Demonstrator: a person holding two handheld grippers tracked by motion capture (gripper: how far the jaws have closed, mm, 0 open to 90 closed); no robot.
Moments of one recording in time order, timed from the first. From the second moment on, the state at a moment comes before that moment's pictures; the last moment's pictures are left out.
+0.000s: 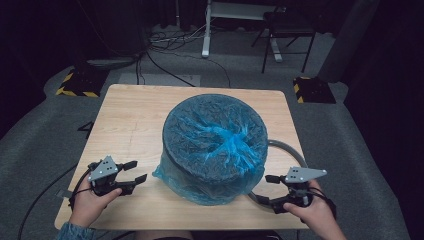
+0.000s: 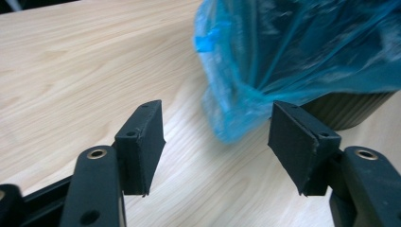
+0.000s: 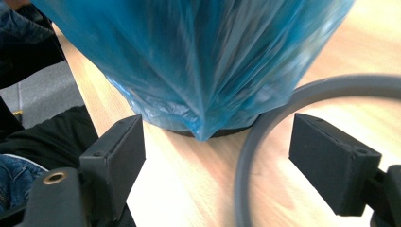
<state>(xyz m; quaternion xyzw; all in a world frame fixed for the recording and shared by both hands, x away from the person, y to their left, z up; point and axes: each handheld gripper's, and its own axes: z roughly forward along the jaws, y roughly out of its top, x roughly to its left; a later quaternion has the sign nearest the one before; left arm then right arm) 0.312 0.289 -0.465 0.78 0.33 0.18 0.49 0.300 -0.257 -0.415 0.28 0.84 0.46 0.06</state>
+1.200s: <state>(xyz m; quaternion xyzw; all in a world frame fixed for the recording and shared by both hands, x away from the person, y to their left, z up) 0.321 0.298 -0.491 0.80 0.38 0.18 0.42 0.351 -0.222 -0.230 0.25 0.80 0.52 0.16</state>
